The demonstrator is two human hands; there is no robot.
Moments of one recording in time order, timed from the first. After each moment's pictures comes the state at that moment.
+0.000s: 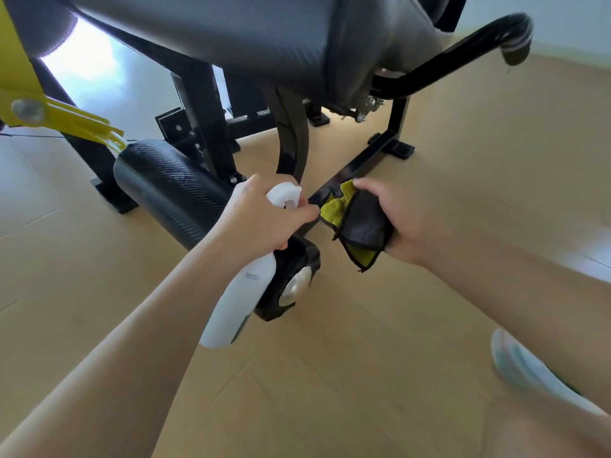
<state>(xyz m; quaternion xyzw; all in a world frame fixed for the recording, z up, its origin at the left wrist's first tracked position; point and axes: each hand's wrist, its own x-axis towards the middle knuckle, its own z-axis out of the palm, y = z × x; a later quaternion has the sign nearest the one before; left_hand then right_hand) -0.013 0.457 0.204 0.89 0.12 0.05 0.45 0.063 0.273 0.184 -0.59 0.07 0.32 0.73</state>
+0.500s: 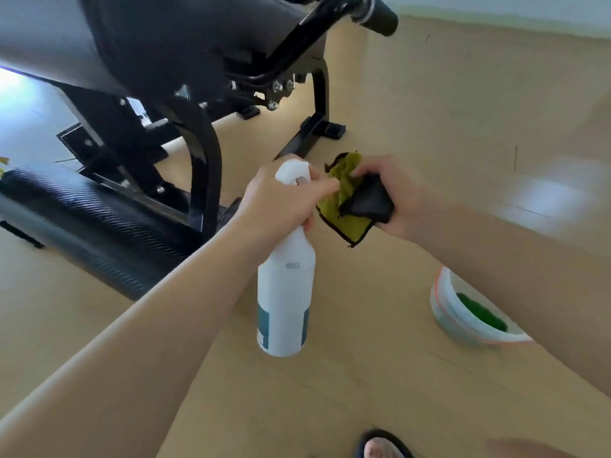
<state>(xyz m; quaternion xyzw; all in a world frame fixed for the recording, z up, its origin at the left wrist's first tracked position) 0.028 0.318 0.206 0.84 0.08 -0.04 0.53 0.071 0.151 0.189 -0.53 0.06 0.23 0.82</state>
